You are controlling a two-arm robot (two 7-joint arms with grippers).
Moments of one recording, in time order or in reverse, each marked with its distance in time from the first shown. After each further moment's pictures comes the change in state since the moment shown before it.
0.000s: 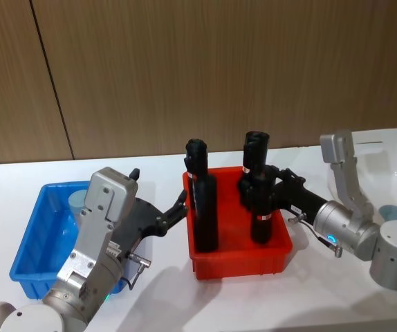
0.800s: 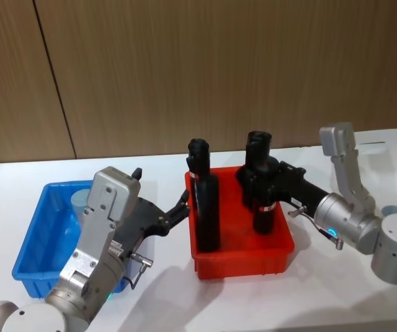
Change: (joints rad) left arm 0.000 0.000 0.000 0.000 0.000 0.000 0.000; right arm -0.010 0.004 -0.008 -0.062 -0.020 0.001 -0.015
